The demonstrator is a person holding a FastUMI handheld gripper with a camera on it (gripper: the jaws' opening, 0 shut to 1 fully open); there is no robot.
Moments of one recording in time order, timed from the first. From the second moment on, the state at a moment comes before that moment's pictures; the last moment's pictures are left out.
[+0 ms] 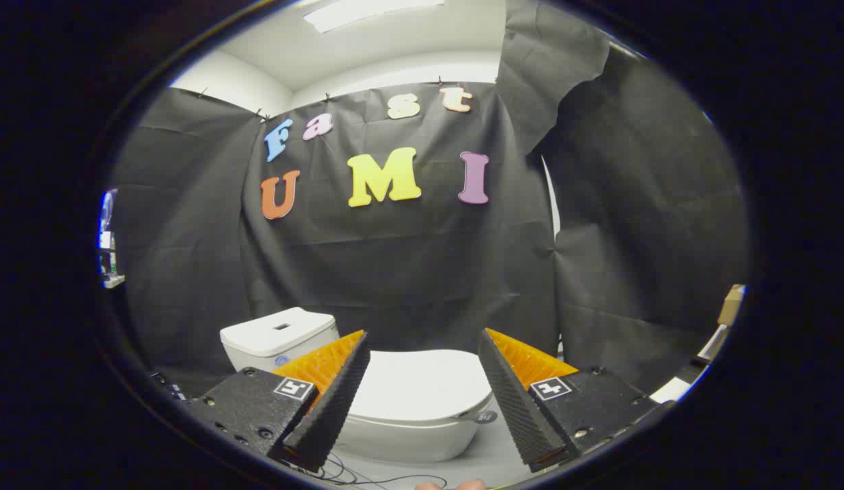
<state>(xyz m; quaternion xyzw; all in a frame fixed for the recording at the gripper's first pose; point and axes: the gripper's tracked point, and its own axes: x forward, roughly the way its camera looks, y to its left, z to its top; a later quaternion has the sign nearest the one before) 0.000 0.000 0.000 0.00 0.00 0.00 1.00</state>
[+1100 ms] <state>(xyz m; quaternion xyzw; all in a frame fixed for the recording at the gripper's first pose) 0.020 -0.010 -0.047 -0.02 0.04 -0.01 1.00</state>
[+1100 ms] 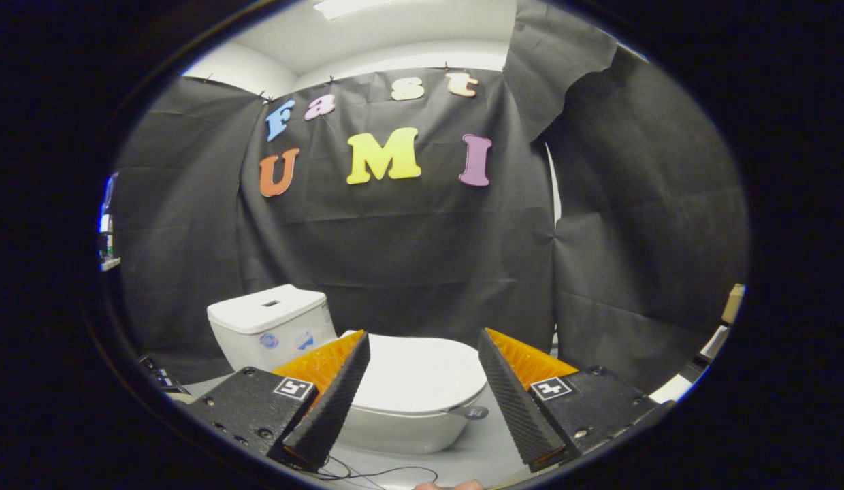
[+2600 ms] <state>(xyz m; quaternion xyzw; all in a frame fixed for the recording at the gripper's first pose) 0.120 -0.122 -0.281 0.21 0.43 -0.06 0.87</state>
